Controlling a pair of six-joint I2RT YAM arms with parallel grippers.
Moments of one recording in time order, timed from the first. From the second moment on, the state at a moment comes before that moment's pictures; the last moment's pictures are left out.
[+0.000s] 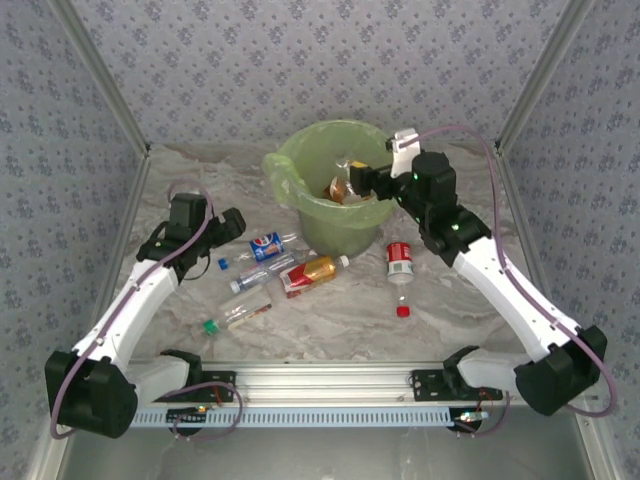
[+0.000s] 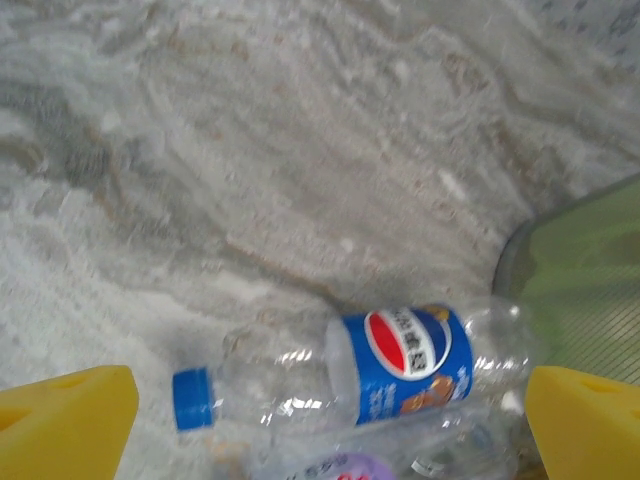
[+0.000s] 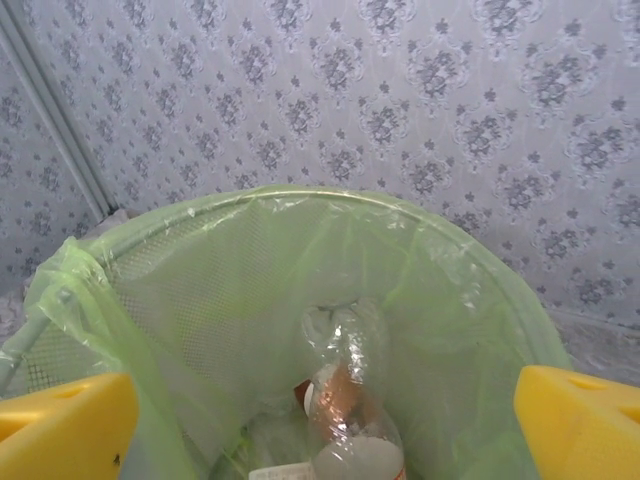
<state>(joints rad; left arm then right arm) -0.25 1.11 0.88 -0.57 -0.07 -0.61 0.51 1.20 1.17 -0.17 0.10 0.09</state>
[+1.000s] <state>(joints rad) -0.64 1.05 0.78 -1.01 -0.01 -0.59 0.51 1.07 0.91 -0.02 0.20 0.15</state>
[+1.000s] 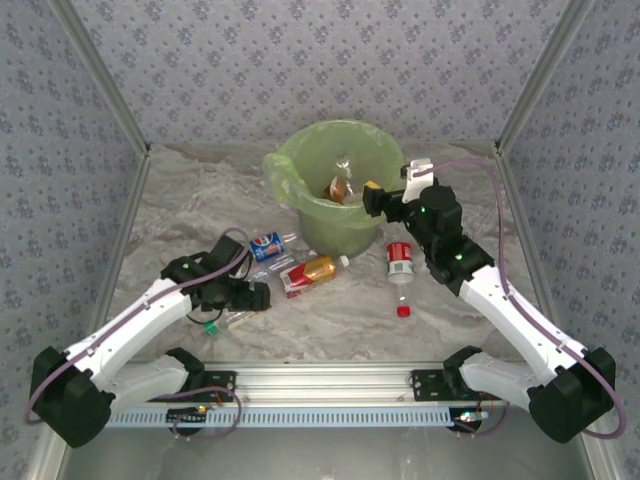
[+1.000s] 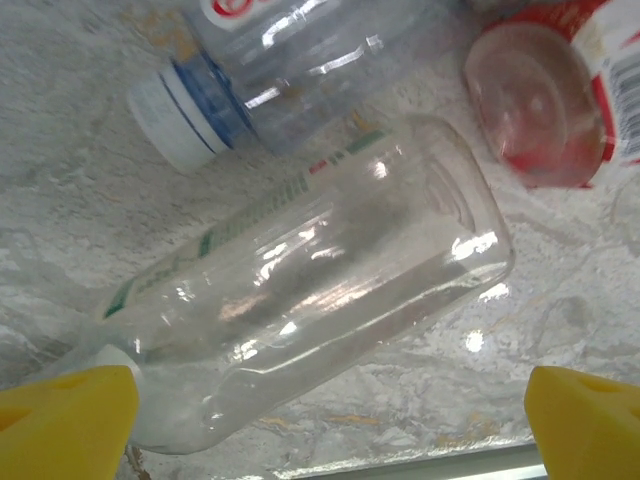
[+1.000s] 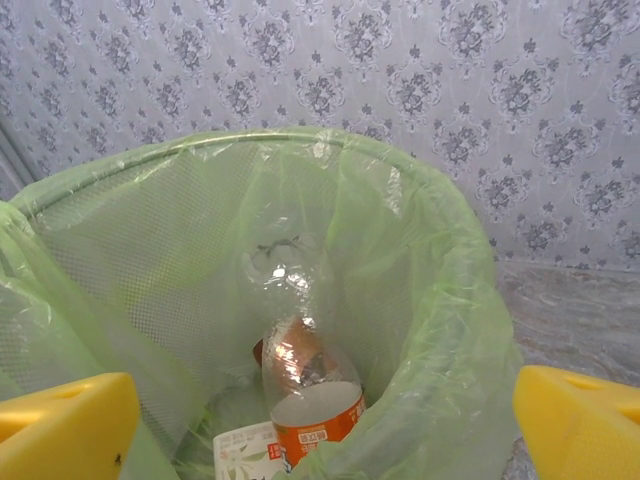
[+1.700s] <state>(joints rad) -0.74 1.39 0.77 -0.95 -0.25 -0.60 0.51 1.06 0.90 -0.02 0.26 0.17</state>
